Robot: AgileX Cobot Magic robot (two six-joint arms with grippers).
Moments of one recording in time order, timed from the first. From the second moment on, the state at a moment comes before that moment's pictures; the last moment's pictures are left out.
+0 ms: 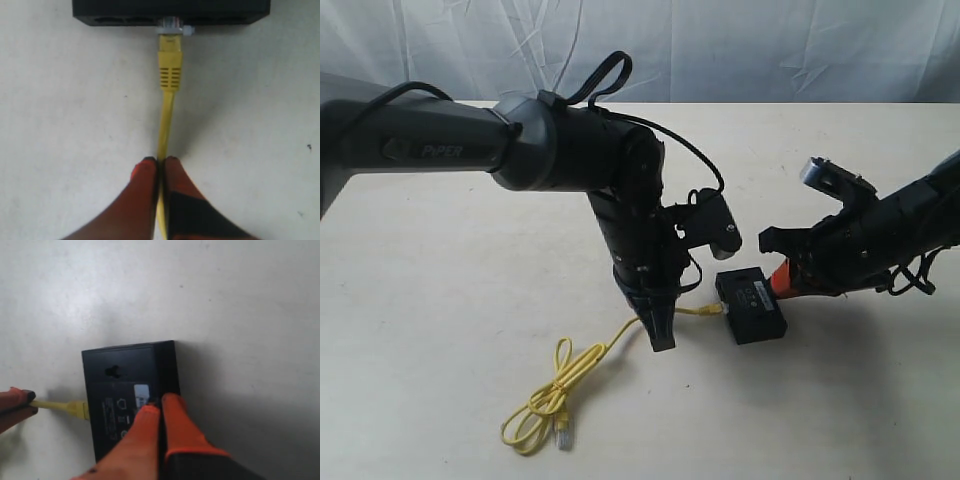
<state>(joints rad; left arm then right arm) -0.82 2.12 -1.45 -0.21 0.80 0.74 0.10 1.86 -0.81 1.05 0.65 -0.85</state>
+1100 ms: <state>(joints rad) -0.82 2.12 -1.45 -0.19 0.82 0.74 0.15 1.90 -0.81 1.04 0.55 -0.86</state>
